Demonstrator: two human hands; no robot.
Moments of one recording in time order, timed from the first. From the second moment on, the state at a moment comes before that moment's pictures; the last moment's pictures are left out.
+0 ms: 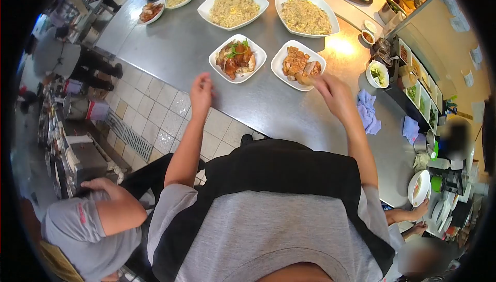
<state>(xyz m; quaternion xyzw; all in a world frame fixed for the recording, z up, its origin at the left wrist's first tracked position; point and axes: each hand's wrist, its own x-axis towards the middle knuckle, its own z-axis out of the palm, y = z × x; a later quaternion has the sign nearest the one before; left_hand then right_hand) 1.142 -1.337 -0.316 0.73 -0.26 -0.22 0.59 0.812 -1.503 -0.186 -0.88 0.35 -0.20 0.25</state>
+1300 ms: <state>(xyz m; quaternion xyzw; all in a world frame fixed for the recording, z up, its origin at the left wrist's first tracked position) 1.208 -1.886 -0.264 0.54 -0.33 -0.51 0.59 0.785 -1.536 -0.299 -0.78 0.58 -0.24 0.00</state>
